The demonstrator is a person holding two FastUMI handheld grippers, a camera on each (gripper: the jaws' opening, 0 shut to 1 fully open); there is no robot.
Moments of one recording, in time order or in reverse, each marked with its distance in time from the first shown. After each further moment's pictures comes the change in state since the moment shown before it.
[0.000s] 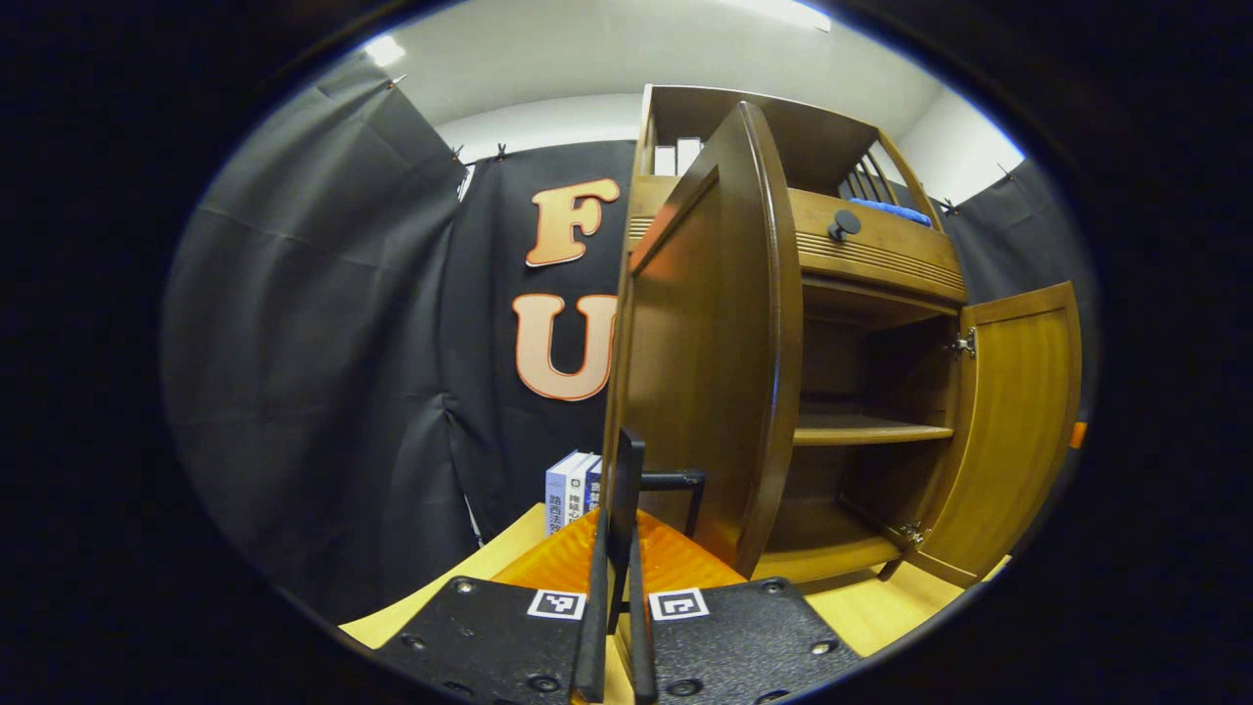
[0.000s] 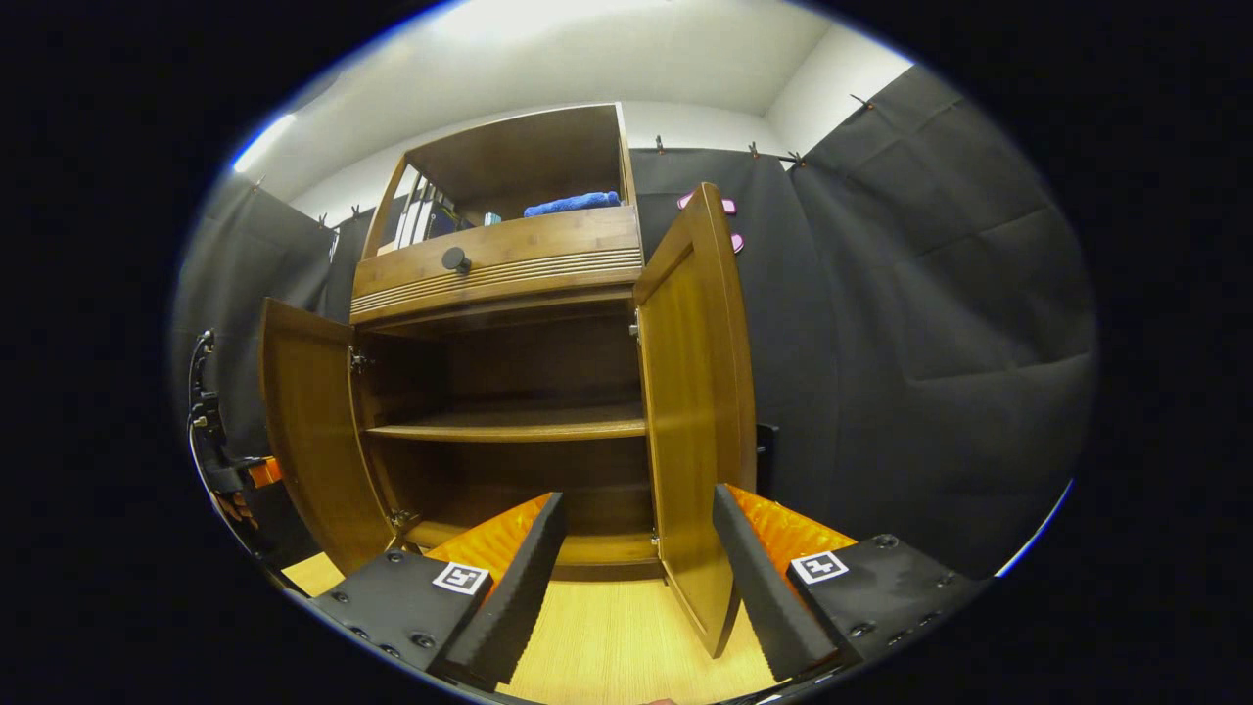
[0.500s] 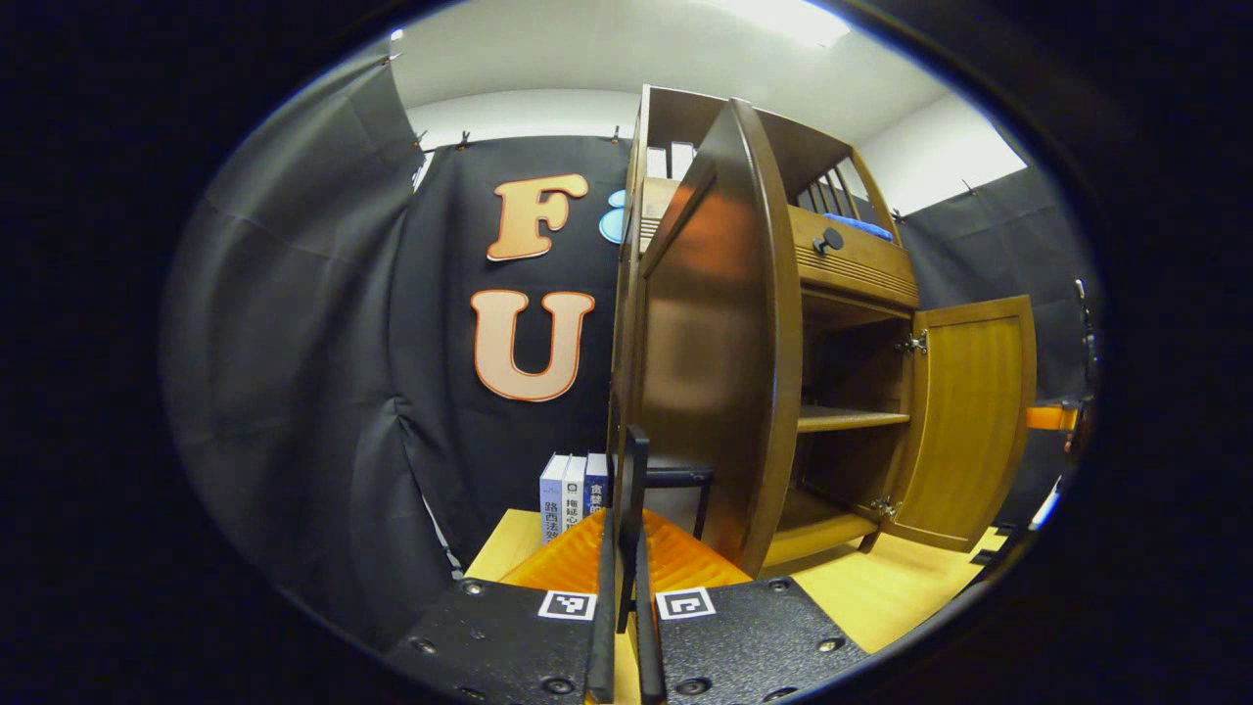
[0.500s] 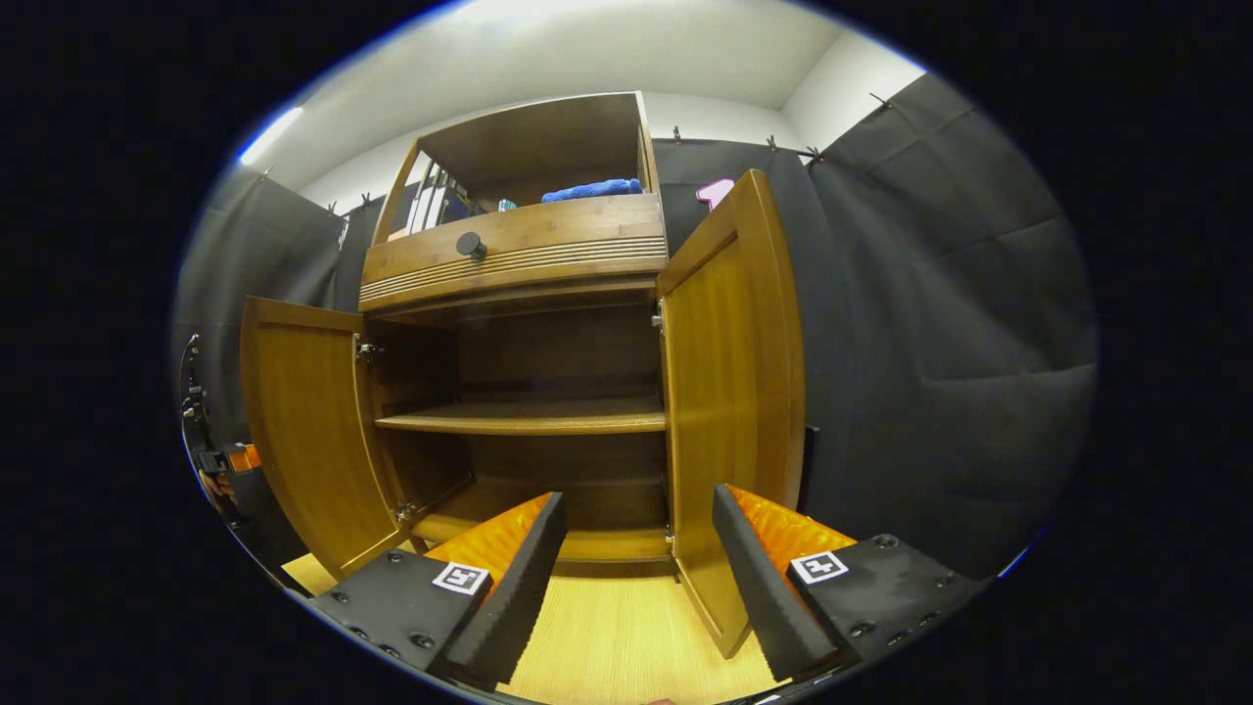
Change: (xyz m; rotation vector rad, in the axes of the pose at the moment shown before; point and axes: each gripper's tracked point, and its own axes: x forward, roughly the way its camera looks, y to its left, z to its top) left arm -0.001 0.069 0.003 0.055 0.010 -0.196; right arm 0.012 0.023 -0.005 -0.026 0.039 0.038
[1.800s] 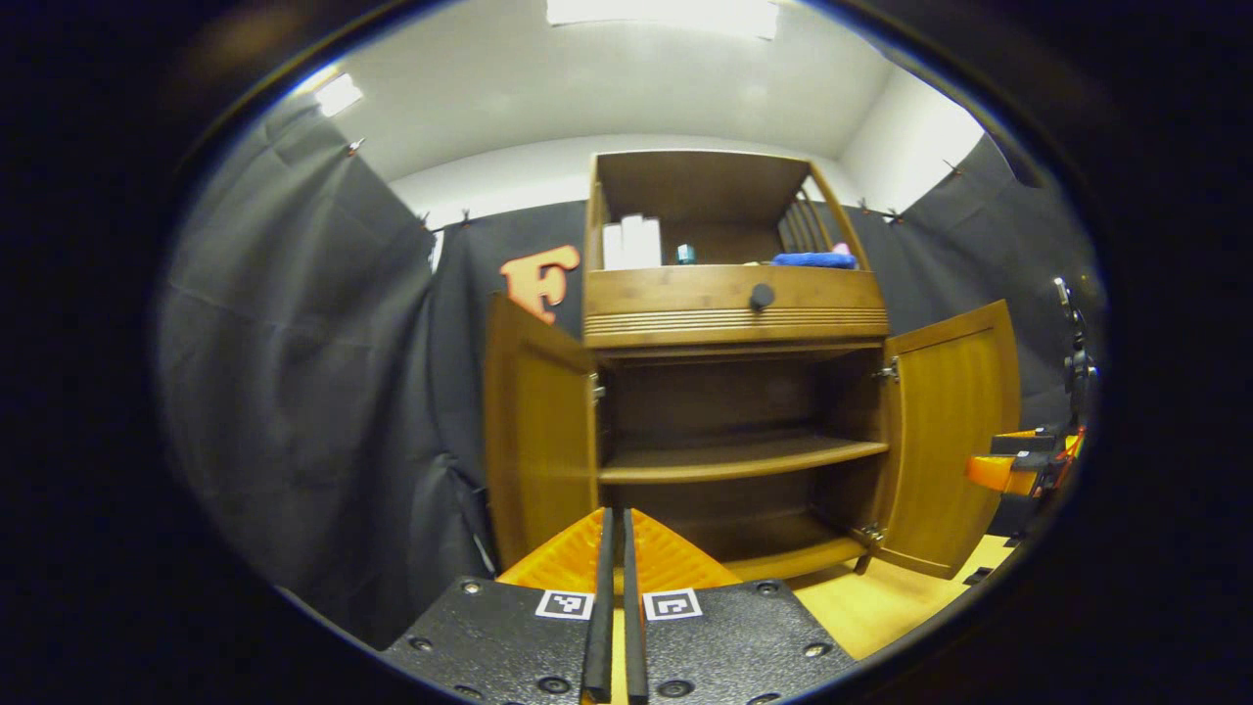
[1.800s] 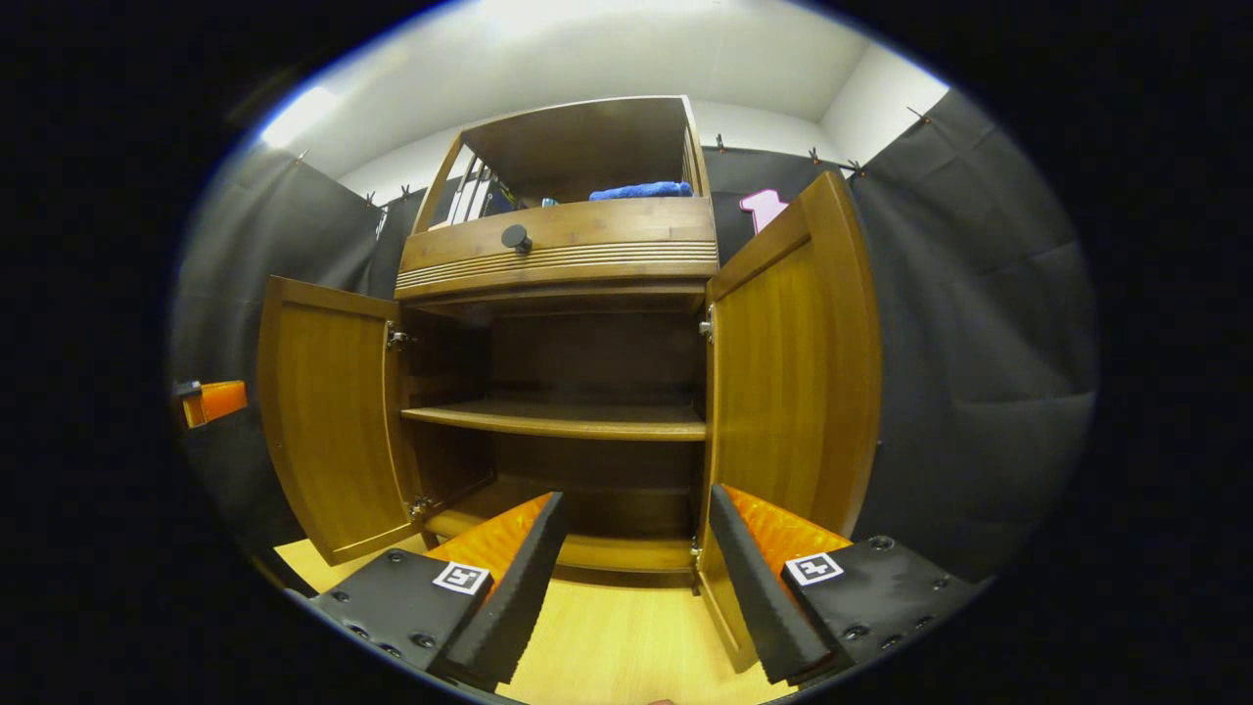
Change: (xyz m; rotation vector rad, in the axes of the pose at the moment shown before) left arm -0.064 -0.154 0.085 0.133 -0.148 0.180; right arm 0.005 0.022 0.002 -0.076 -0.050 0.077
